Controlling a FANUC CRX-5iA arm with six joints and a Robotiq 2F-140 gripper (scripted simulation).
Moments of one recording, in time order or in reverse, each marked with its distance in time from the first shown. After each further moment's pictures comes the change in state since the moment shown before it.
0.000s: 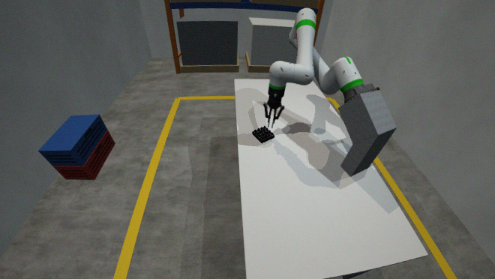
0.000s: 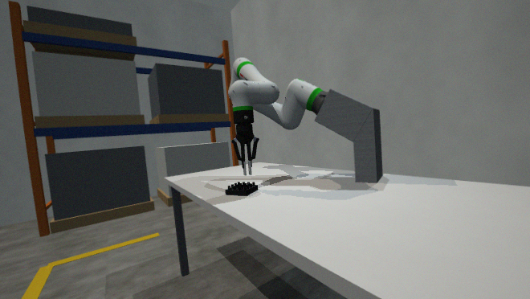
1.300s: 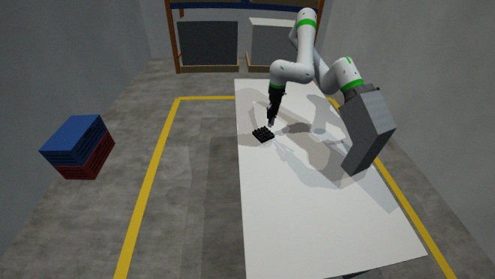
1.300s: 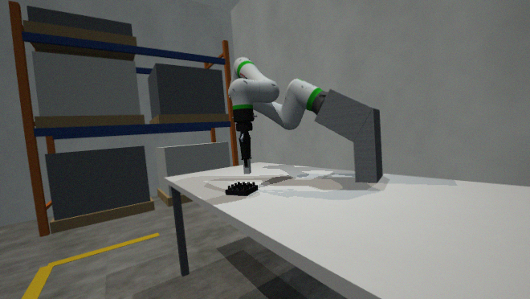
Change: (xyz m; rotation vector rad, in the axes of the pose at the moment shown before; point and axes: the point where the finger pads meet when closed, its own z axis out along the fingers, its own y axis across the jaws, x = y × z) arm 0.000 0.000 -0.007 0.000 0.000 -1.104
